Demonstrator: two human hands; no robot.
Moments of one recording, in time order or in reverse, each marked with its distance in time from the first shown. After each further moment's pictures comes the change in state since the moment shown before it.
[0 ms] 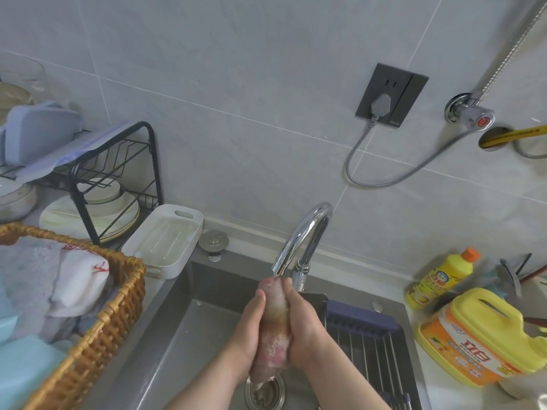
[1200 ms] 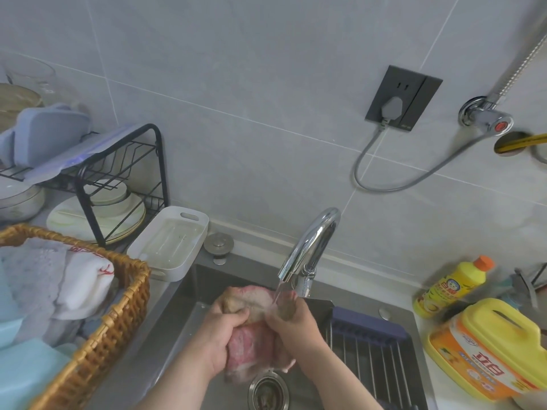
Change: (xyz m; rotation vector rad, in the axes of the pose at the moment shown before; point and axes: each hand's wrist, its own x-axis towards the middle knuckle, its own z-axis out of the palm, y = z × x) left_hand -0.008 0.041 -0.035 0.138 0.350 0.166; right_hand 0.022 0.012 -0.014 -0.838 0.212 -0.383
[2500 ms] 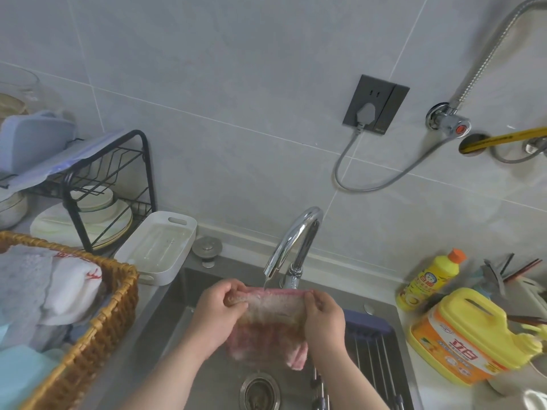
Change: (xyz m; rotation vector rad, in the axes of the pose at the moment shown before) left_hand -0.015 0.016 0.008 0.756 -0.034 0.549; right_hand -0.019 -0.005 -0.043 0.070 0.379 -0.138
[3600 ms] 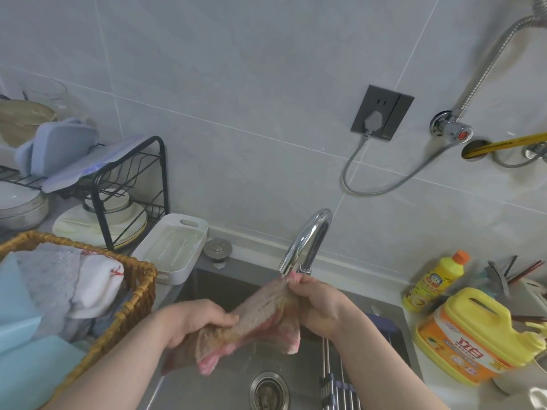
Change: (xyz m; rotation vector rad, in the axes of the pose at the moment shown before) left_hand 0.015 -0.014 -0.073 -0.074 -0.737 -0.515; right_hand 0.013 -0.039 0.009 0.602 -0.669 0.494
